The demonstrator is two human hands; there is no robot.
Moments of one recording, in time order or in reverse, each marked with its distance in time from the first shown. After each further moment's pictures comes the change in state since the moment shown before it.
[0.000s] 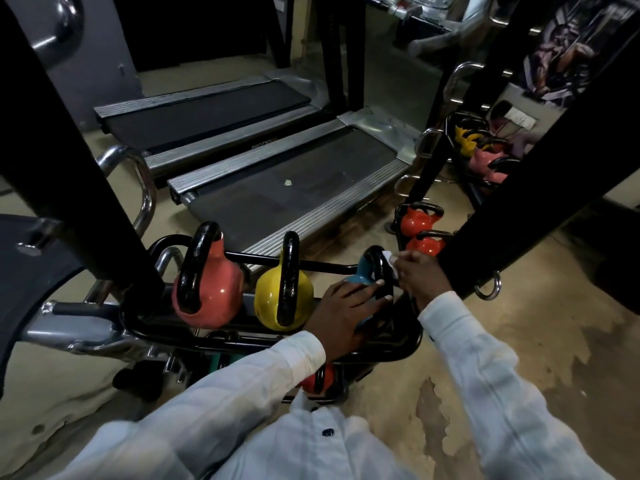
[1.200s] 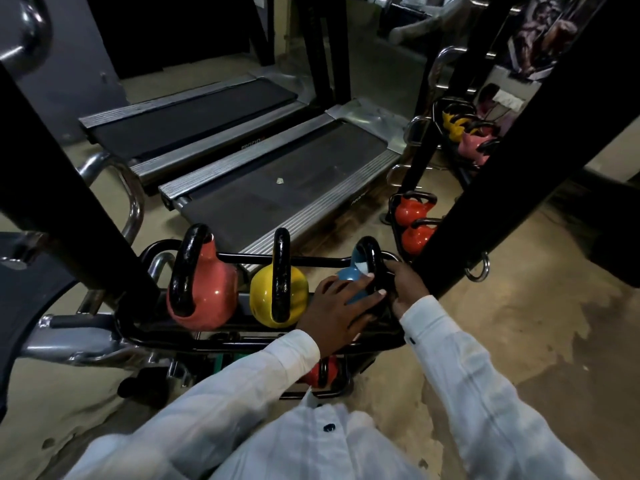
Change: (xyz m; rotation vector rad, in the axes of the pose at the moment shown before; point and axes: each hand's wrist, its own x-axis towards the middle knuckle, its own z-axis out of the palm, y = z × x) left_hand -0.007 0.004 0.000 0.063 0.035 0.038; right_hand -0.017 0.030 0.011 0.430 -0.071 0.346
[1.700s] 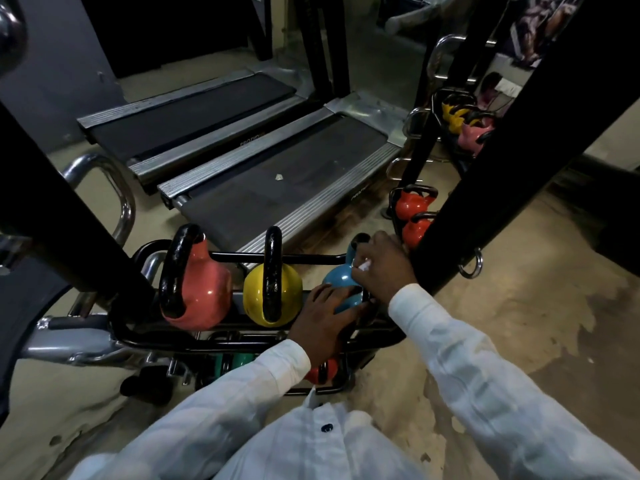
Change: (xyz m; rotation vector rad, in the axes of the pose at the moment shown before) left_hand -0.019 0.003 0.012 -0.052 0.053 -0.015; right_hand -0.001 -0.013 0.011 -1.595 0.168 -0.981
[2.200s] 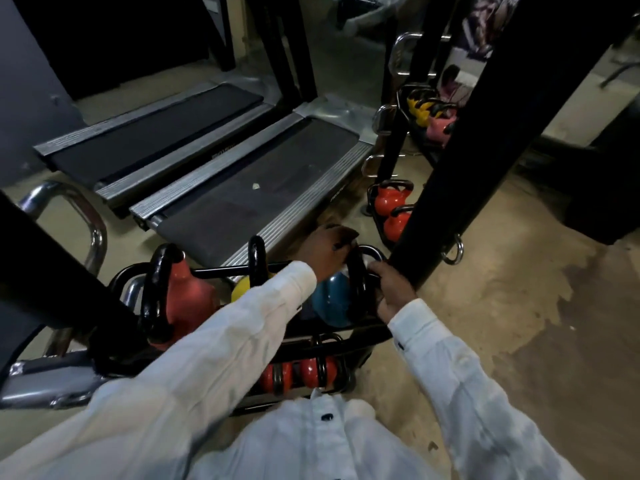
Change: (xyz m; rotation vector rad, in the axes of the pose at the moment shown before) left_hand 0.131 -0.040 -0.024 -0.329 -0.256 -0.402; right_hand -0.025 0.011 0.027 1.681 0.062 1.020
